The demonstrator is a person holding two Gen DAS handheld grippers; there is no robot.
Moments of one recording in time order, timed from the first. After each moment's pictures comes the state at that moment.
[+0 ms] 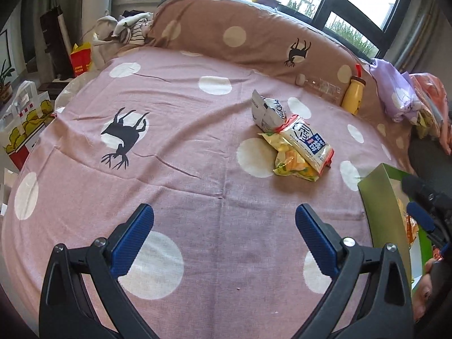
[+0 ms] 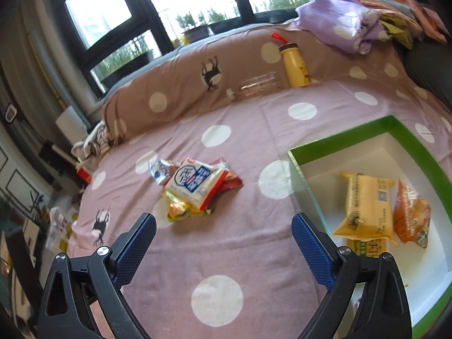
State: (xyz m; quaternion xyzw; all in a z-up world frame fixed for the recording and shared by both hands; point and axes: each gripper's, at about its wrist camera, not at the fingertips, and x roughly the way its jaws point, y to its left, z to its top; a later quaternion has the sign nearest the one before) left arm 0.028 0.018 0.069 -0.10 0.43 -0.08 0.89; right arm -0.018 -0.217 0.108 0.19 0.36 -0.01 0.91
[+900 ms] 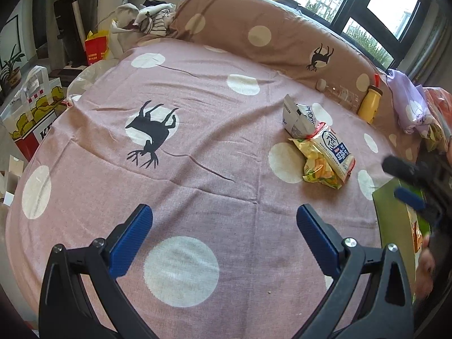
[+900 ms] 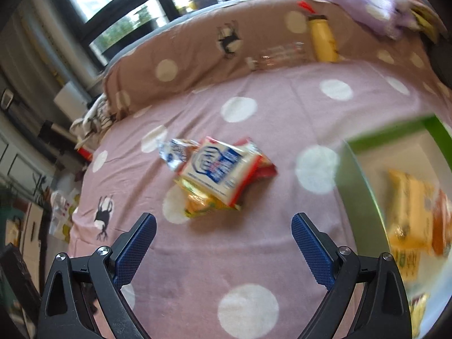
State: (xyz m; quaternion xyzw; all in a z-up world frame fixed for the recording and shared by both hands) left arm 0.036 0.051 0.063 -0.12 0.45 -0.04 0.88; right arm 0.059 -0.180 0.105 0.15 0.44 0.03 0.88
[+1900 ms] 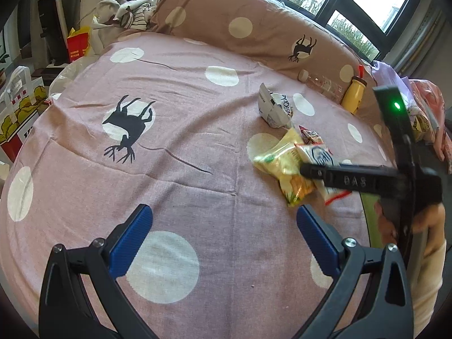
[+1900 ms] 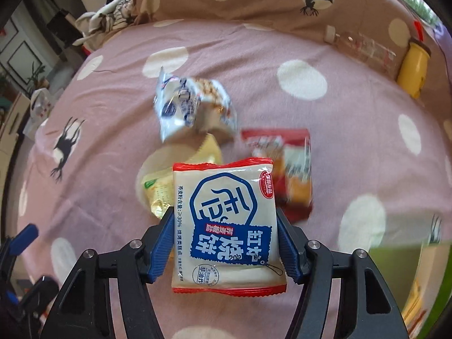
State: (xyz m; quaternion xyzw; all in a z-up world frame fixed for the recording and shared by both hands) left arm 0.034 0.039 0.065 -0.13 0.46 -0.09 0.87; right arm 0.113 -0.142 0.050 -0.01 0.55 0.11 0.83
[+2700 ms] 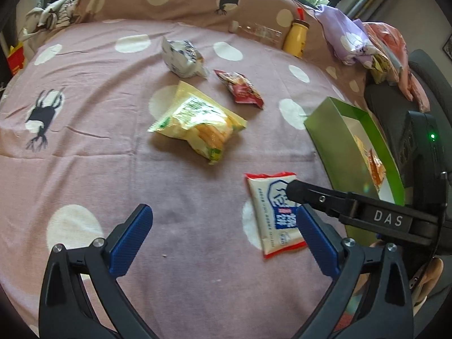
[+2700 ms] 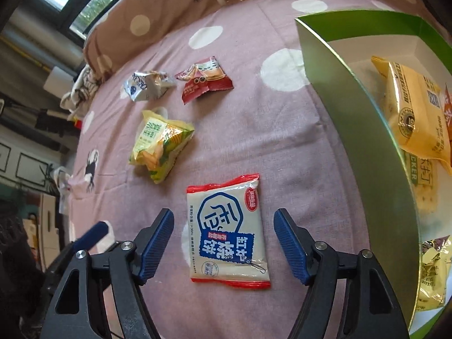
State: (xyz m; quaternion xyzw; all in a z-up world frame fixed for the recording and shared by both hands) left arm 0.014 -0.045 0.052 -0.07 0.51 -0.23 0.83; right arm -0.001 -0.222 0.032 0.25 0.53 0.04 0.81
